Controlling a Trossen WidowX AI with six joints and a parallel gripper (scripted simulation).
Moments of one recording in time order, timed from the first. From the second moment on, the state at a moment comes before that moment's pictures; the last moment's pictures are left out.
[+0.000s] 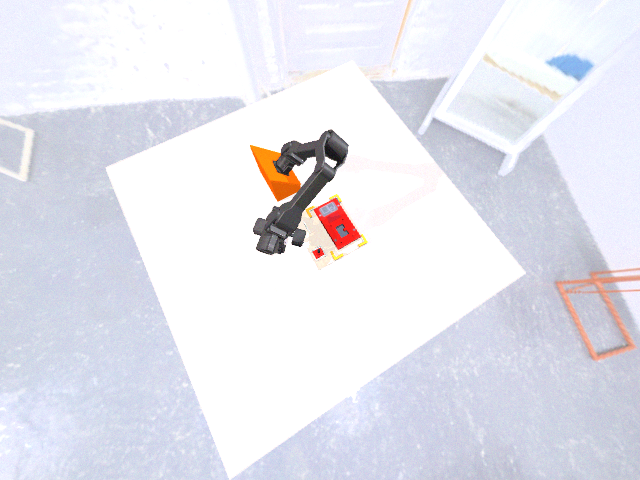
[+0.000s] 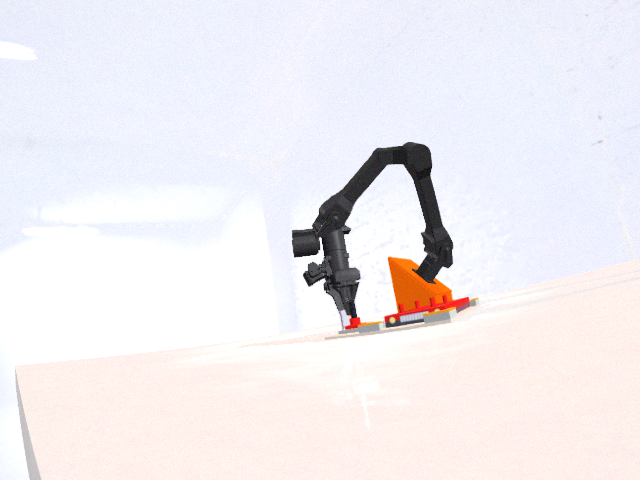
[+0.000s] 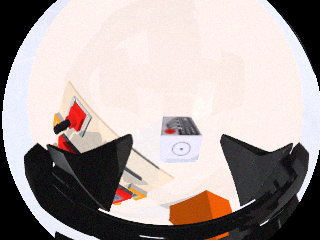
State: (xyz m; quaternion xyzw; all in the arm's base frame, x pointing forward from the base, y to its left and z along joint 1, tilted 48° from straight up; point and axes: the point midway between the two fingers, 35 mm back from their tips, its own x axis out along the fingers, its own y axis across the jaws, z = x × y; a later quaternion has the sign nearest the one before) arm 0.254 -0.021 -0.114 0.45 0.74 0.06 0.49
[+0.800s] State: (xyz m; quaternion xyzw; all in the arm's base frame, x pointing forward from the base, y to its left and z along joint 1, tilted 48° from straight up) arm 0.248 -0.003 -0.129 0.45 0.74 0.06 0.49
